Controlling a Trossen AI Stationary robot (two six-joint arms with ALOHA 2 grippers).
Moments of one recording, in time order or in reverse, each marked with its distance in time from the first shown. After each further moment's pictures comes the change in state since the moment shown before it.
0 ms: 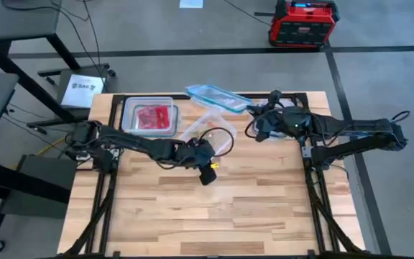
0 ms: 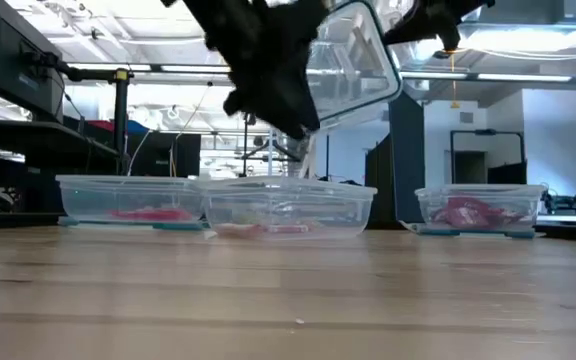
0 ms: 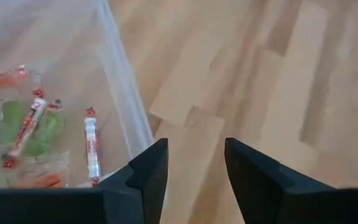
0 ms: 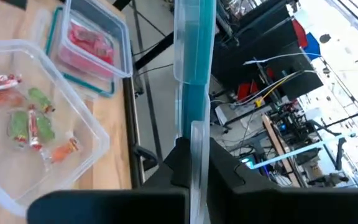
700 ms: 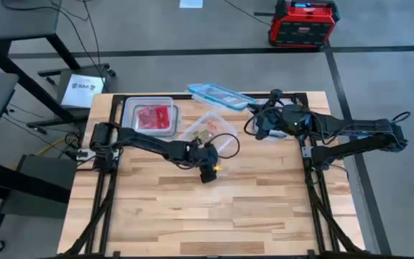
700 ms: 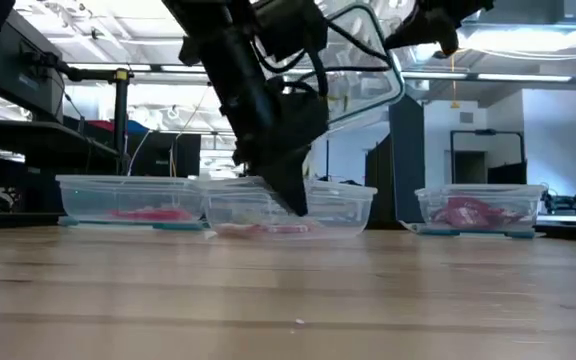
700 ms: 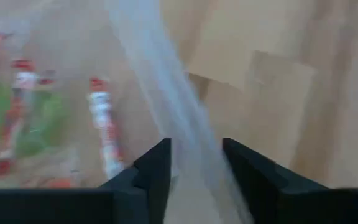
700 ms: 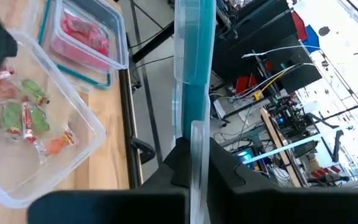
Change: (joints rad) left arm 0.038 0.170 0.000 -0.008 0.028 0.193; right arm -0.021 0.000 0.000 -0.007 -0.004 -0.001
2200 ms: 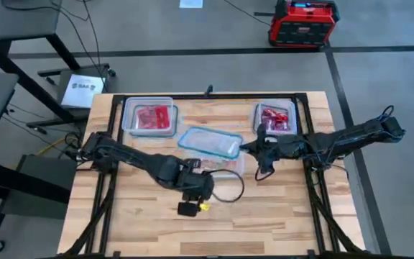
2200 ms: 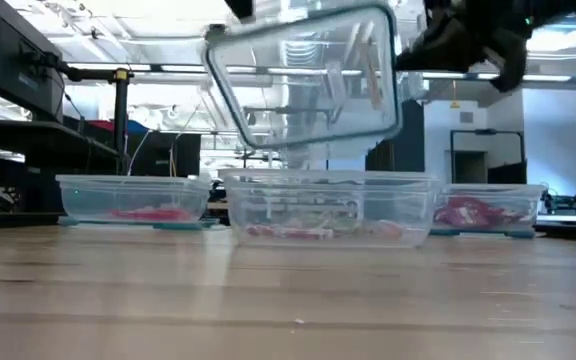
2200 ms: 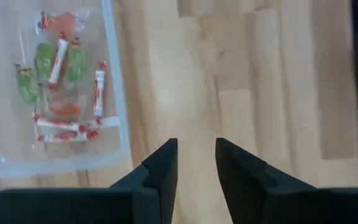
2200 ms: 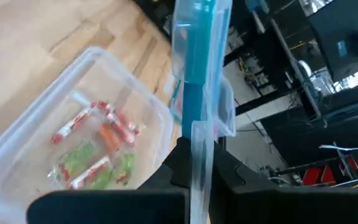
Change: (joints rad) left arm -0.323 -0.032 0.654 -0.858 0.076 0.007; right arm 0.288 -0.005 -0.321 0.225 -0.204 -0.037
